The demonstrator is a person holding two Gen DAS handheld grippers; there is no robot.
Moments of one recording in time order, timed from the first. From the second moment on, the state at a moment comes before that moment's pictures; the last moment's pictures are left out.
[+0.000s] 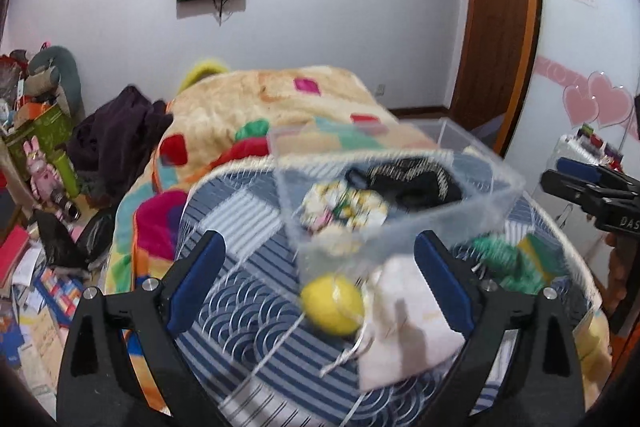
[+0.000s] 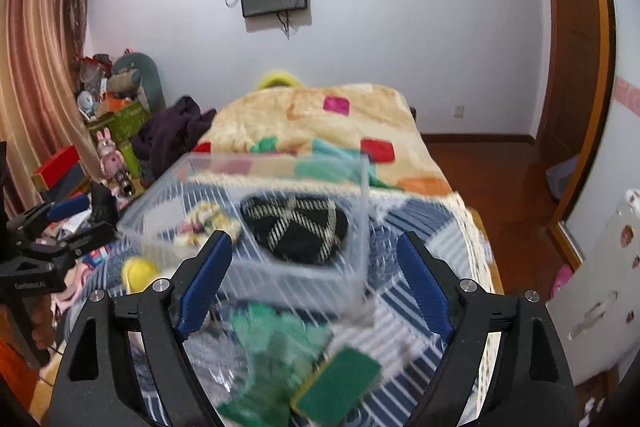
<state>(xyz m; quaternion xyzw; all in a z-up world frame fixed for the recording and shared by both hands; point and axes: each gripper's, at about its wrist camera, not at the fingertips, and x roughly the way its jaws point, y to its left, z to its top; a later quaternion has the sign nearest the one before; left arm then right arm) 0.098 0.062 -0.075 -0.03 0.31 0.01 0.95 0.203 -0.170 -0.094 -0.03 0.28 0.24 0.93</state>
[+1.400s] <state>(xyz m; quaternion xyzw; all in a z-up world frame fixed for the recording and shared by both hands) 0.094 0.062 -0.119 -0.06 0.35 -0.01 0.93 0.174 -0.208 -0.150 0.00 0.34 0.23 0.91</state>
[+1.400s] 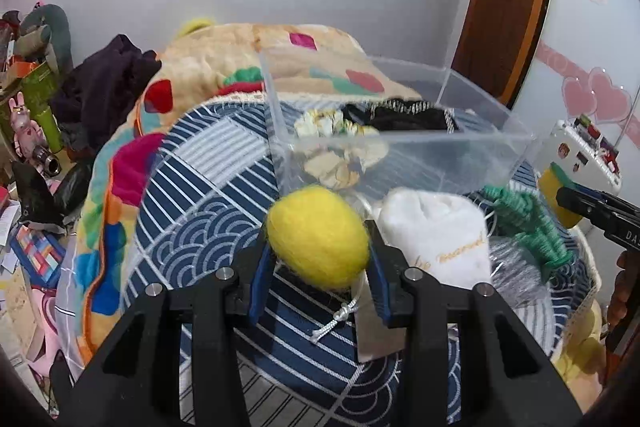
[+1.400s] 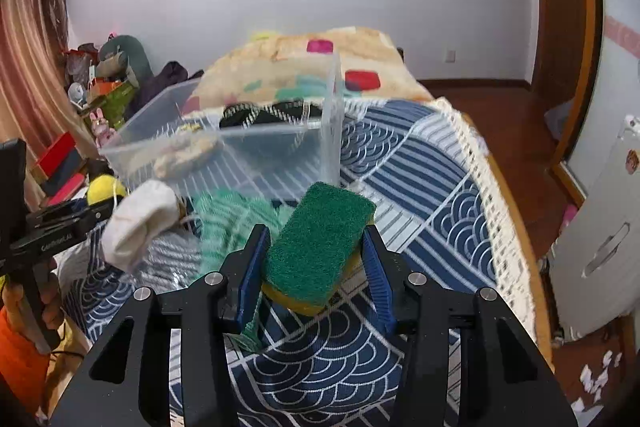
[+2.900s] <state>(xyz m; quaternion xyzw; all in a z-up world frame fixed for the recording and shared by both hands) 0.193 0.041 -0.093 -0.03 0.36 -0.02 0.93 0.259 -0.091 -0.128 -0.07 0.35 0.29 0.88</state>
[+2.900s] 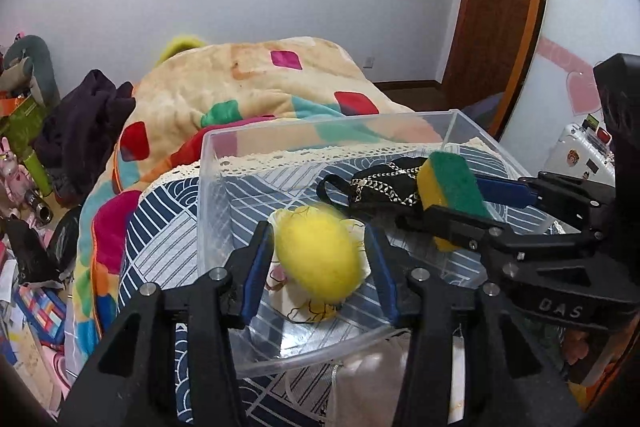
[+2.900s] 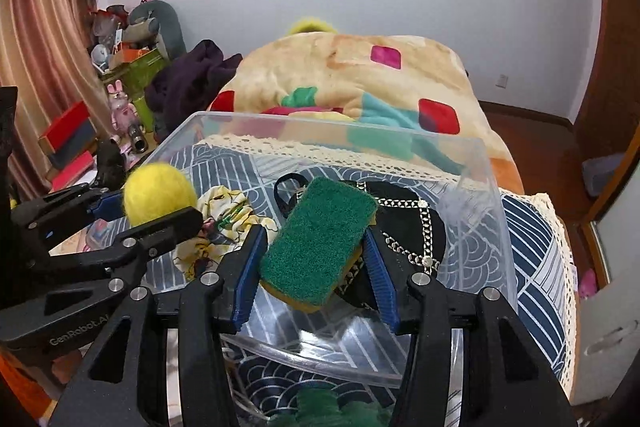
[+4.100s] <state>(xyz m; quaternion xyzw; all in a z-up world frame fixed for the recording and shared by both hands) 0.103 0.019 -0.135 -0.04 0.39 -0.06 0.92 0.185 -0.165 -0.156 -0.03 0.36 0.26 0.89</state>
